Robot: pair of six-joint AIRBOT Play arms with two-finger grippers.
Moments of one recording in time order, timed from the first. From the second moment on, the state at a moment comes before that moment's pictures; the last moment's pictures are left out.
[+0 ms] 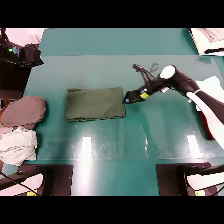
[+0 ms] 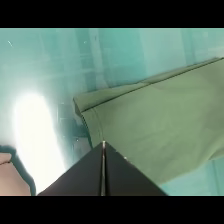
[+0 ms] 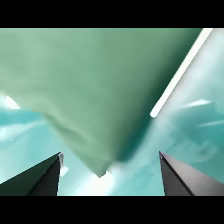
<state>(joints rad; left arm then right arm) 0.00 -1.27 1.68 1.30 -1.37 -1.44 0.25 -1.60 1.27 -0.82 1.15 1.19</state>
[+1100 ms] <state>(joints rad) 0.00 -1.27 1.64 1.29 -1.40 -1.41 0.36 -1.80 1.45 -0.47 1.02 1.06</state>
